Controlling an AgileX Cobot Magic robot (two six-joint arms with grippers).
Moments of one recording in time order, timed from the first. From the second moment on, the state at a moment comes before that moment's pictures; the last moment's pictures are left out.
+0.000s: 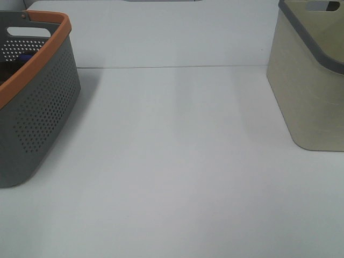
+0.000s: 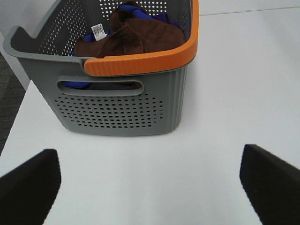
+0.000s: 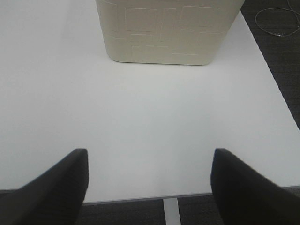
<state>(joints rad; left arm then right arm) 0.08 0.00 -0.51 -0.09 1.05 0.12 0.00 0.00 -0.50 -0.07 1.06 0.01</state>
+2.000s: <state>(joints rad) 0.08 0.00 -0.51 -0.09 1.05 0.12 0.00 0.00 -0.50 -0.07 1.06 0.01</state>
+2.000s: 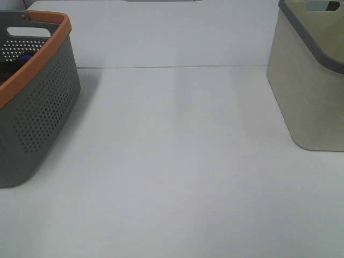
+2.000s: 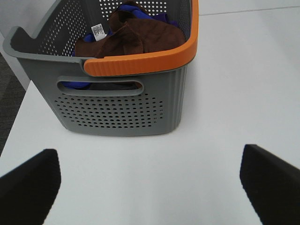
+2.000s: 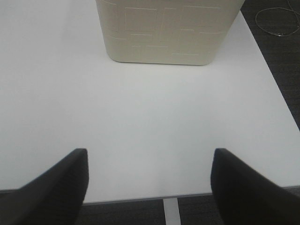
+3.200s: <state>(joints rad) 0.08 0.77 -1.18 -0.10 1.22 0.63 0.00 0.00 -0.50 -0.07 1.06 0.01</state>
